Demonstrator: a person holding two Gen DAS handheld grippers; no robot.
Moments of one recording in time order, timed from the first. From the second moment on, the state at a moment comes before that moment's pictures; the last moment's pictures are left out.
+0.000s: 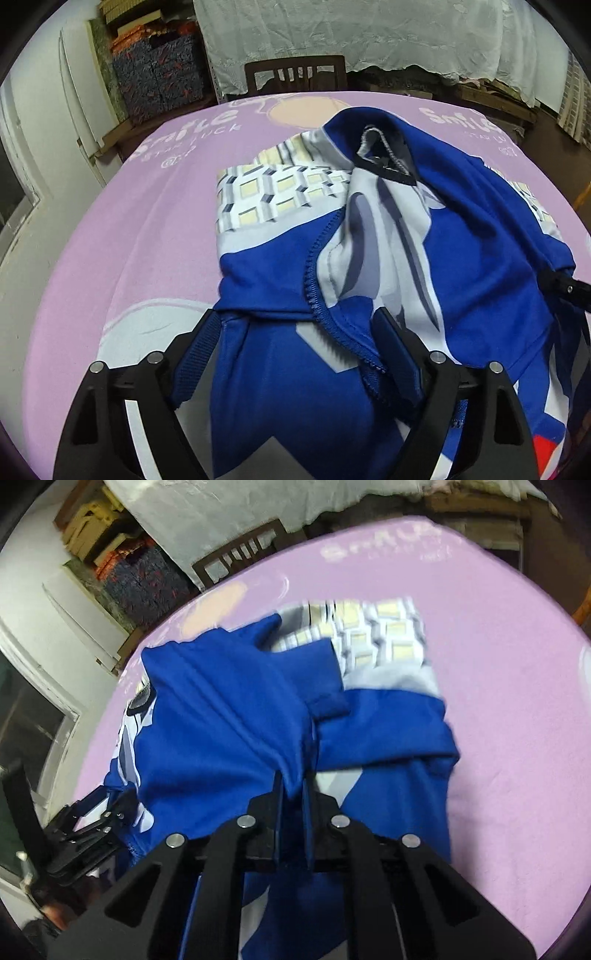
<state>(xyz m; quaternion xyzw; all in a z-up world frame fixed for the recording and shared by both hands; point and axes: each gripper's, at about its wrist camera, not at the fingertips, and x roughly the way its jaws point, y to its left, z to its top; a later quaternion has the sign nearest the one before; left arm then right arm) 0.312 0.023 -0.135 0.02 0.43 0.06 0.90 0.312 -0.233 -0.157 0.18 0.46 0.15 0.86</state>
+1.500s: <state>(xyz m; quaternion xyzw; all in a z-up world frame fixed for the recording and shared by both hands) 0.301 0.004 -0.136 -0.02 0.46 -0.05 0.88 0.291 -0.198 -0.149 0.21 0.48 0.24 0.82</state>
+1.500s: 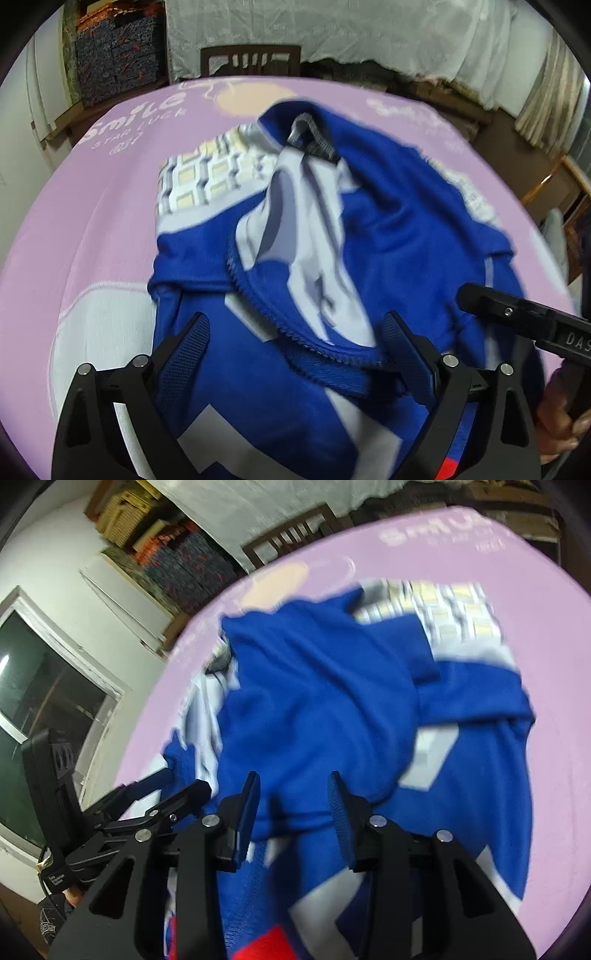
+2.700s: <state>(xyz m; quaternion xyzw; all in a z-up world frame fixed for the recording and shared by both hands) 0.181 0.093 -0.103 -0.16 0.43 -0.05 0.89 0.154 -0.320 -0.118 0.30 0.40 0.25 0.83</state>
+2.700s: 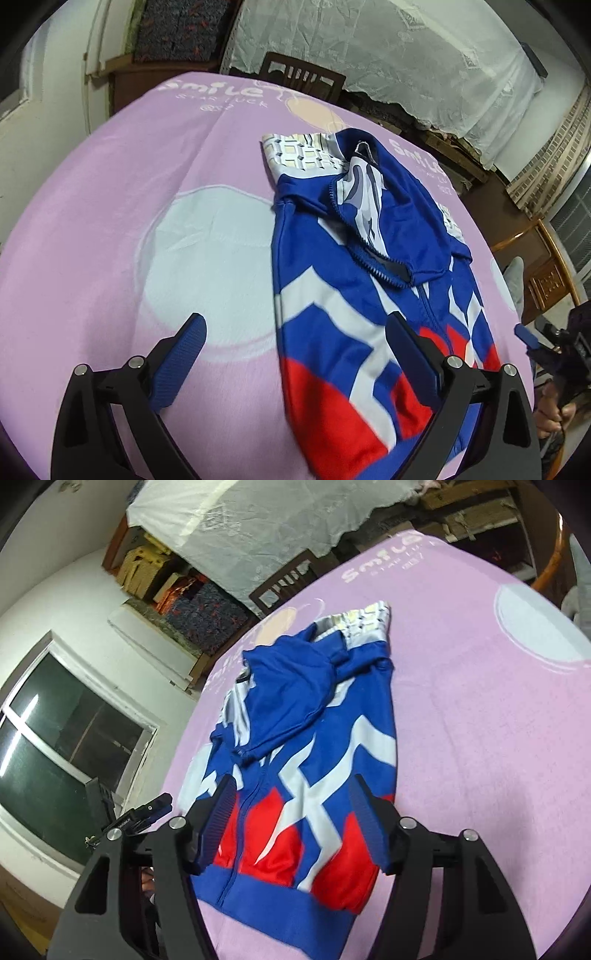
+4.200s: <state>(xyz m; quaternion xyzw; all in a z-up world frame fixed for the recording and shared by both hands) 0.106 0.037 -0.131 -0.17 0.46 -0.21 0.84 0.106 -0.294 -0.174 0.29 0.49 0.31 0.76</state>
